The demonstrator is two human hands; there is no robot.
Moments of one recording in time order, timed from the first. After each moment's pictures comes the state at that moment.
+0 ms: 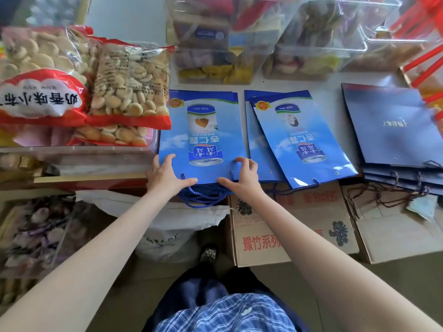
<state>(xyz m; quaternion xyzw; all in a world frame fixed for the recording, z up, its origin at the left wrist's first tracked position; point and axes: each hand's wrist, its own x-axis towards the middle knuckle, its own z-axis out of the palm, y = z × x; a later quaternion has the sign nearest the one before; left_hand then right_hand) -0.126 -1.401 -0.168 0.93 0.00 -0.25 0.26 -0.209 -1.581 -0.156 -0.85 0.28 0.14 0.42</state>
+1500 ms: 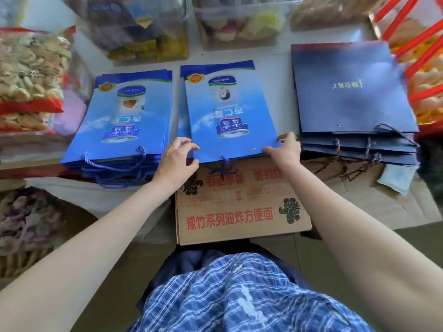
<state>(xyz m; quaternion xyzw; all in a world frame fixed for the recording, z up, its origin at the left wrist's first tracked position) -0.245 -1.611 -0.136 0.94 -0.21 -0.16 0.23 -0.309 -1.857 -0.168 -0.78 0.46 0.05 0.42</state>
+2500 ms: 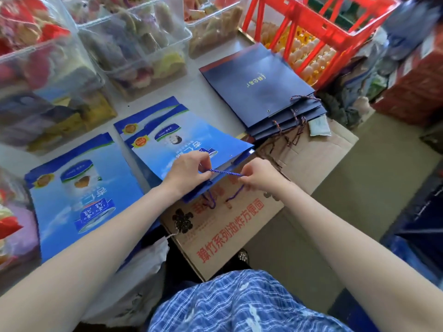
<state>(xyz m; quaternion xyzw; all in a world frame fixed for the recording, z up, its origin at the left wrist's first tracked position) -0.201 -1.661 -0.094 0.77 -0.54 -0.25 0.25 -0.365 -1.779 -0.099 -0.80 0.44 0.10 0.39</state>
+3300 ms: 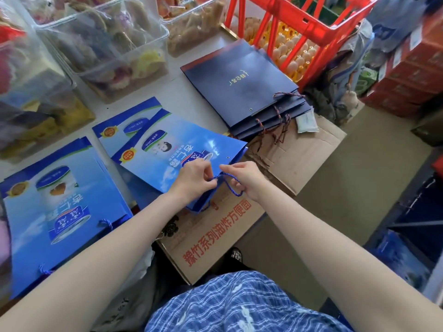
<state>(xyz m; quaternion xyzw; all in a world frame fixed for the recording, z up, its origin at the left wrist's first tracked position) -0.251 -1.698 -0.115 0.77 -0.52 -0.28 0.23 -0.376 -1.786 -0.115 -0.50 0.58 -0.06 0.65</state>
